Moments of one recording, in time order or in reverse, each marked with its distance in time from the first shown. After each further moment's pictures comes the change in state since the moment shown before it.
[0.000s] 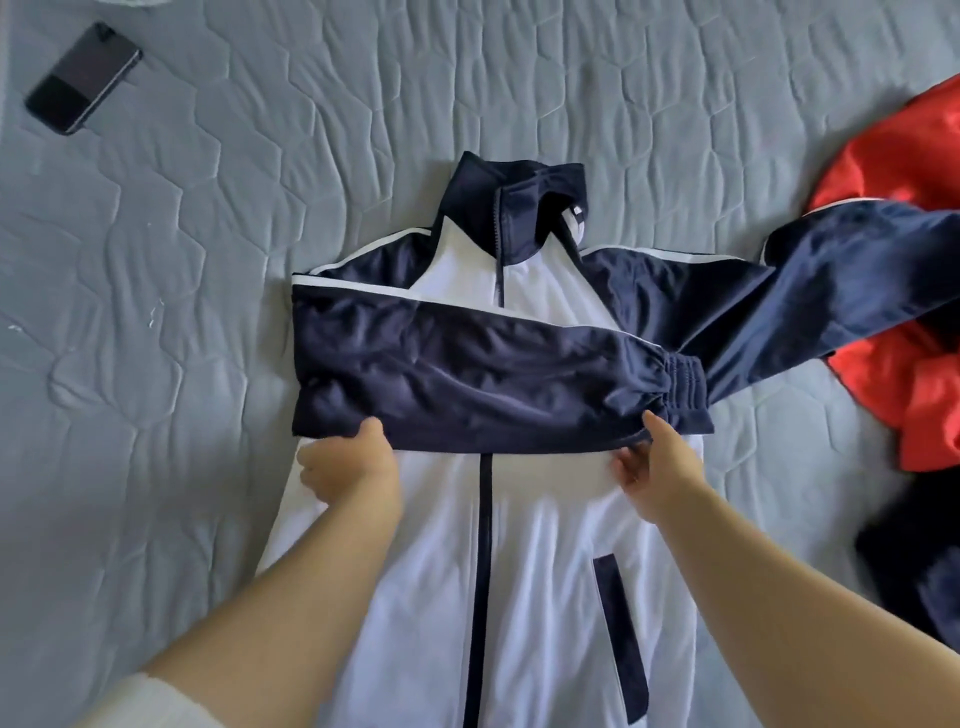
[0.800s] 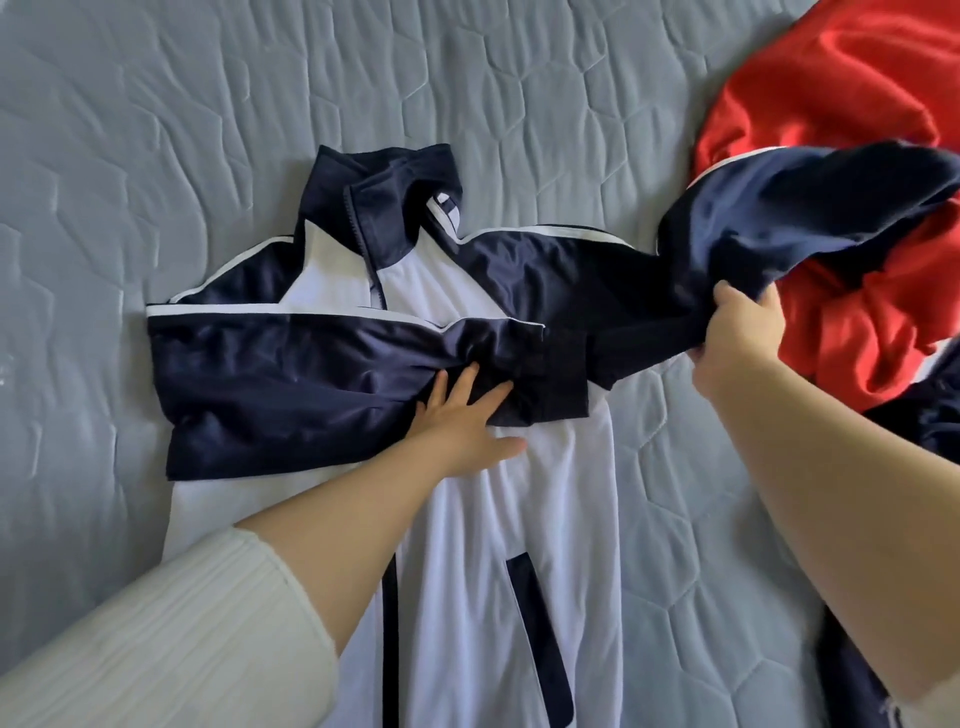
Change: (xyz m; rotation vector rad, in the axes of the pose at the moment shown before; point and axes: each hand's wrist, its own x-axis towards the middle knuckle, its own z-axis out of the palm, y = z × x) left_hand -0.087 -0.010 0.132 1.399 -0.866 1.002; right_hand 0.057 -0.143 -0.046 0.163 0.034 -0.575
